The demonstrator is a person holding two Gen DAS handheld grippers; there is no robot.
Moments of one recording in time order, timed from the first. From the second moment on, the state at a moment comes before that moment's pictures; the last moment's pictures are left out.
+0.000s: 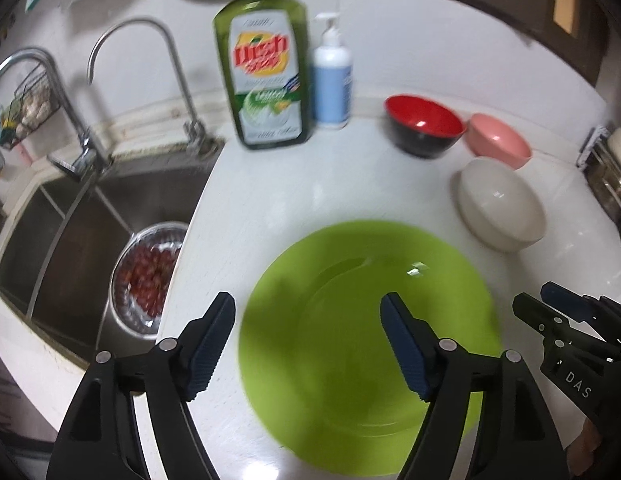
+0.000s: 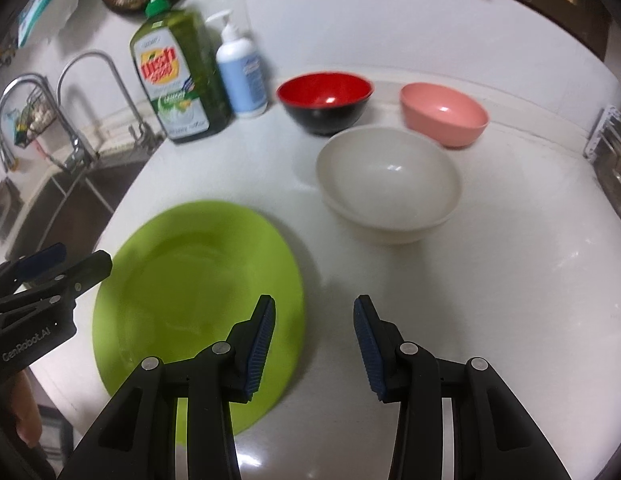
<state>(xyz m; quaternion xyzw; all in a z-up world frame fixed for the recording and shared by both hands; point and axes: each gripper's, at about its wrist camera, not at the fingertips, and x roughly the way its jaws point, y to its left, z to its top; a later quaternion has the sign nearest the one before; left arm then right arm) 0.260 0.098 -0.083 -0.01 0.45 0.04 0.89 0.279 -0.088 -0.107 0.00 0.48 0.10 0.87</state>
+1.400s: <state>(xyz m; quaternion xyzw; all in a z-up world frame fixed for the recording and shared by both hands) 0.380 -0.014 -0.091 0.03 0.45 -0.04 0.89 0.364 -0.189 -0.100 0.05 0.46 0.05 0.88</state>
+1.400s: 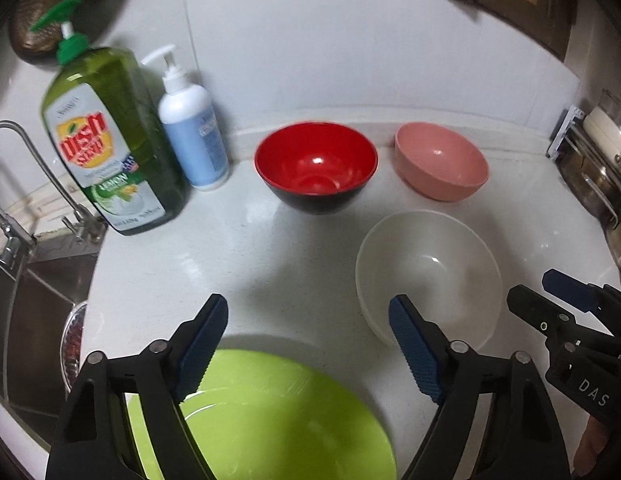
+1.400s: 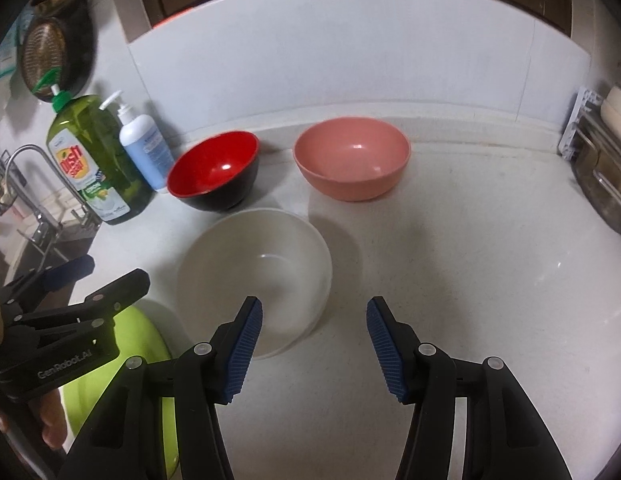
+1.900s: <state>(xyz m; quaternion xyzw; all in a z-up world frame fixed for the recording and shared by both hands) 0.416 -0.033 -0.129 0.03 0.51 -0.05 0.86 0.390 -0.196 -0.133 0.08 0.52 0.07 0.85</state>
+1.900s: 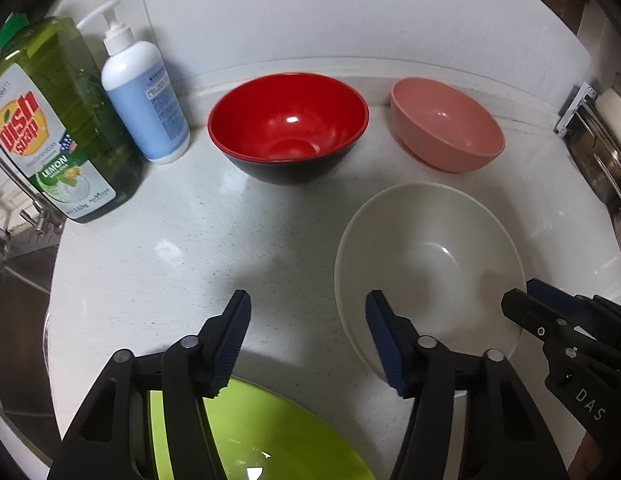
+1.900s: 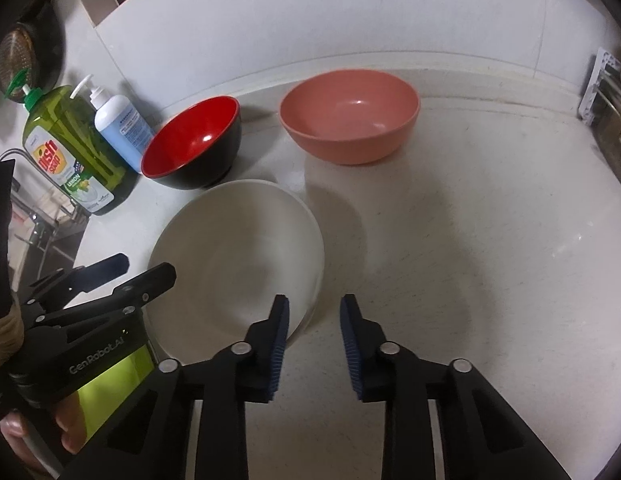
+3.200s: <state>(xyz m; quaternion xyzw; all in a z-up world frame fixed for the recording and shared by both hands) 0.351 -0.088 -0.084 0.03 0.50 -0.14 0.85 0.331 -0.241 -0.094 0.10 0.50 0.03 0.86</state>
